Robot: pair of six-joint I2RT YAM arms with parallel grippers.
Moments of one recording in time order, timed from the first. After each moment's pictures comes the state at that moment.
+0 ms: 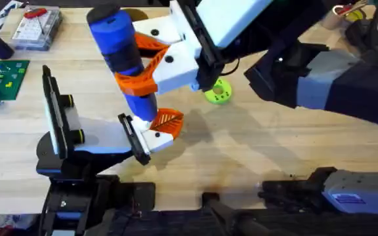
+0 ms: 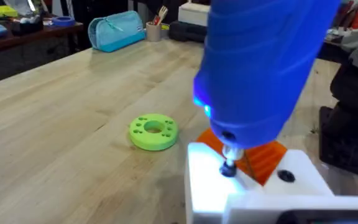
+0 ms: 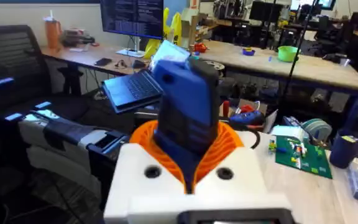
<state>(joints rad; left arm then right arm) -0.02 0.01 0.01 -0.10 1.05 0.00 0.72 1.49 0.95 0.88 -1.20 0.20</state>
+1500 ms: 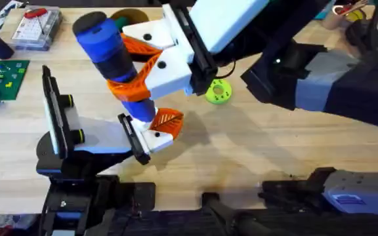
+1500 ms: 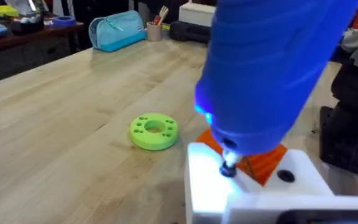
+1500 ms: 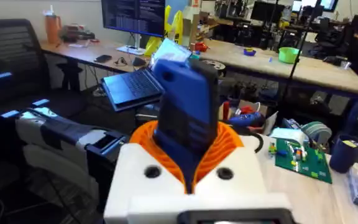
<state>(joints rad) -0.02 0.01 0.01 -0.10 1.05 0.00 0.75 1.49 0.96 0.82 -1.18 0.13</state>
